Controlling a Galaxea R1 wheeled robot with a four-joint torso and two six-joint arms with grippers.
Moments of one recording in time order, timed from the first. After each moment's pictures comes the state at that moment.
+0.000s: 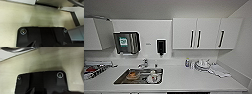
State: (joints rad) left arm 1.52 2.90 -2.55 0.24 -0.23 -0.24; right arm -1.39 2.76 -2.33 -0.79 -0.09 0.92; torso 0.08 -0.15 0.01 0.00
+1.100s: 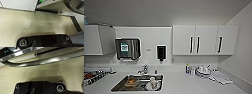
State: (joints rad) left arm 1.54 2.90 -2.55 0.24 -0.23 -0.24; right arm -1.40 2.75 -2.33 -0.79 -0.09 0.91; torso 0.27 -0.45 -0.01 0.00
